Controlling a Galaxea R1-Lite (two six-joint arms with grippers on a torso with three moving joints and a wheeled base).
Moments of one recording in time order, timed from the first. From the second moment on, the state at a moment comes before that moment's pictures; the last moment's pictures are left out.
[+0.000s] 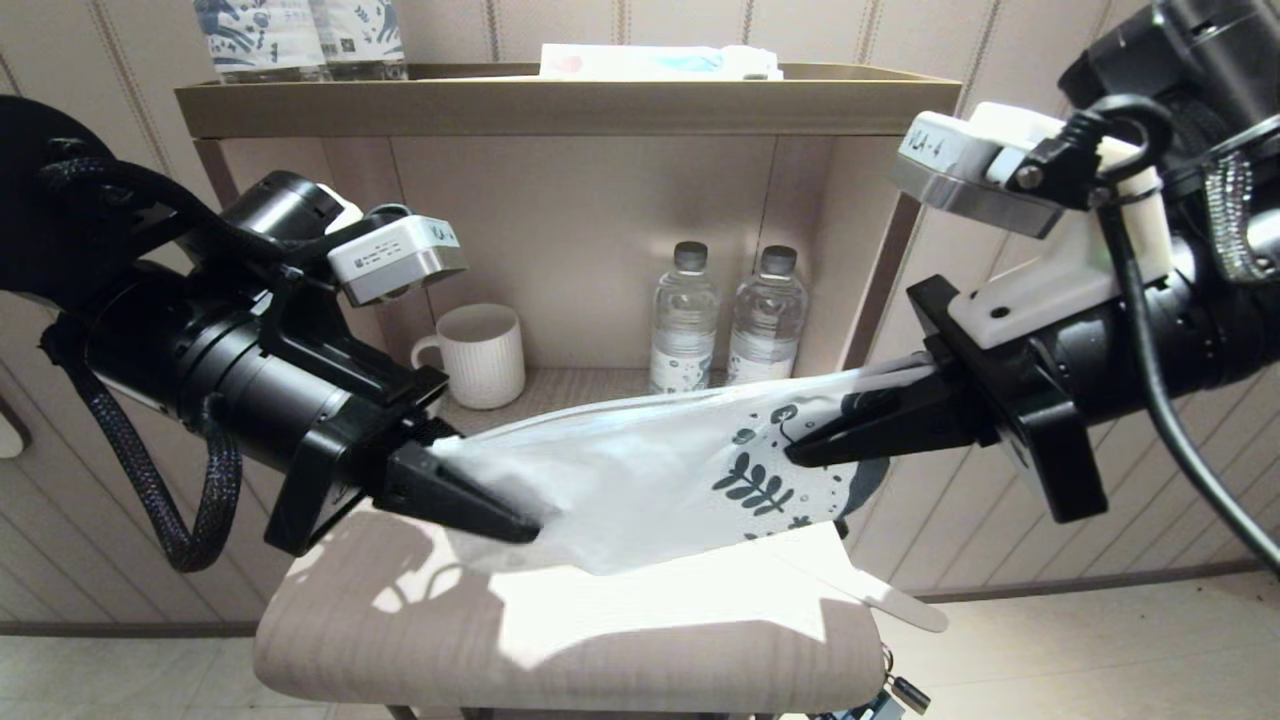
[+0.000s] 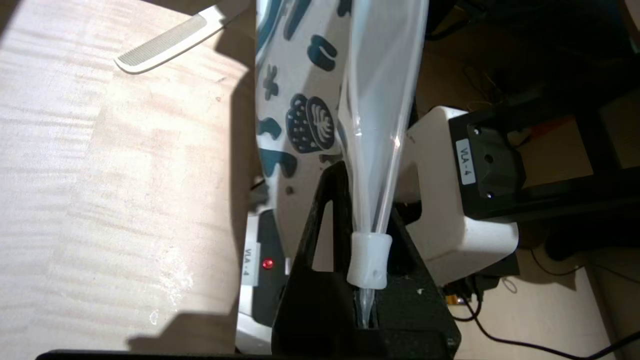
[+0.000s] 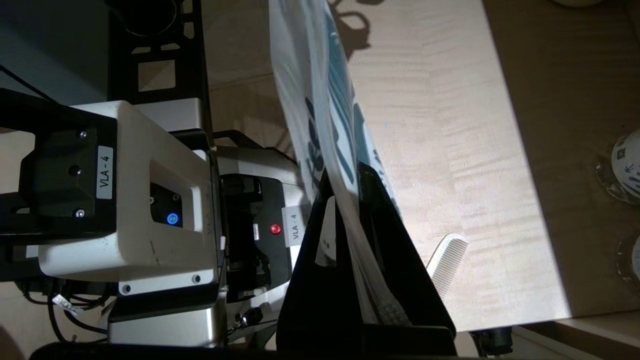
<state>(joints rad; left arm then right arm) -0.44 1.71 -1.57 0.96 -1.06 0.75 0.57 1.56 -1.65 0.76 0.65 -0.55</state>
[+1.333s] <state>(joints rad) -0.45 1.78 -1.59 0.93 -1.07 0.74 0.63 1.68 -1.68 0.69 0.65 -0.51</state>
